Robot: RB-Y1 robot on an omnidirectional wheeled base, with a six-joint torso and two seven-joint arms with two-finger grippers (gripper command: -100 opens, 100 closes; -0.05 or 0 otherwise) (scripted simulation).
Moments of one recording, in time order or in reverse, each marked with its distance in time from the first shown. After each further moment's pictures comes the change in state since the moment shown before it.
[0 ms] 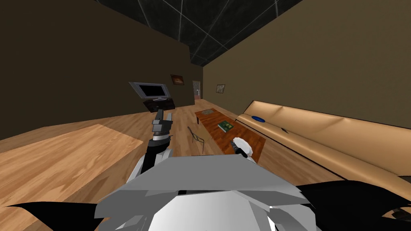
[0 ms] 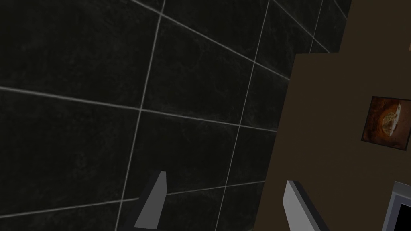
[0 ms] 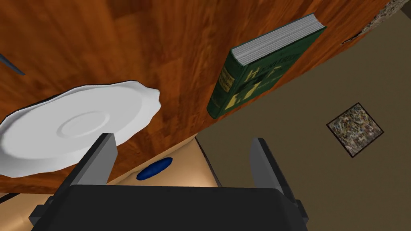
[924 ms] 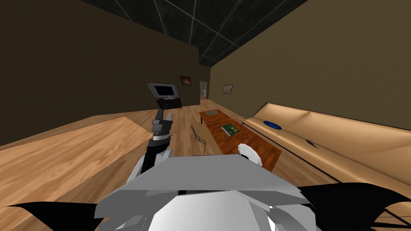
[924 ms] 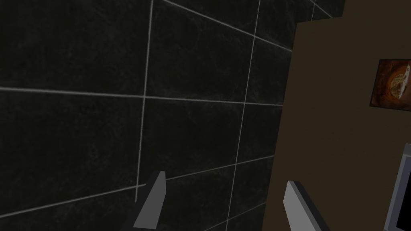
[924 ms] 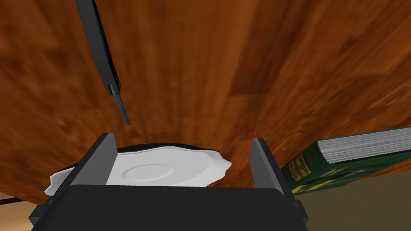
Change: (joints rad) left arm 0.000 0.000 0.000 0.000 0.000 0.000 0.000; right arm -0.062 -0.028 -0.024 0.308 -0.050 0.202 0.115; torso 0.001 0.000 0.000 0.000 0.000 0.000
